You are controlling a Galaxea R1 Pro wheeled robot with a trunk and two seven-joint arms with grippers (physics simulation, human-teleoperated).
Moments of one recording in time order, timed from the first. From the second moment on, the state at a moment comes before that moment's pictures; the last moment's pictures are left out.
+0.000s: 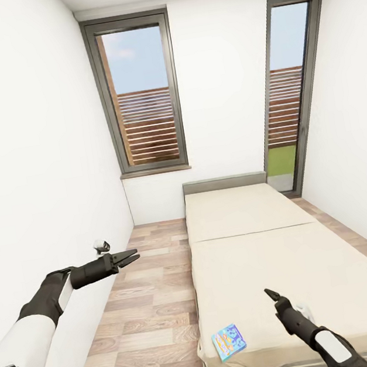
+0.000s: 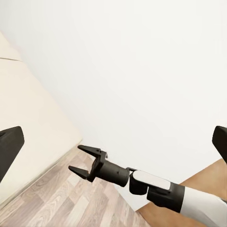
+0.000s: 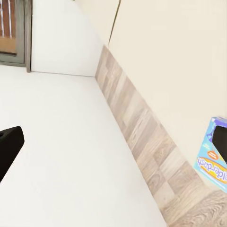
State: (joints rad) left arm -0.89 0.26 0.13 -0.50 0.12 0.67 -1.52; right arm -0.46 -0.03 -0.39 -0.46 -0.85 0.31 0.41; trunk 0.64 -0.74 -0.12
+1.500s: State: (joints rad) left arm -0.89 0.26 0.13 -0.50 0.11 0.71 -1.52; right arm -0.47 -0.02 -0.40 -0.47 -0.86 0.35 0.40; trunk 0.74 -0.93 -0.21
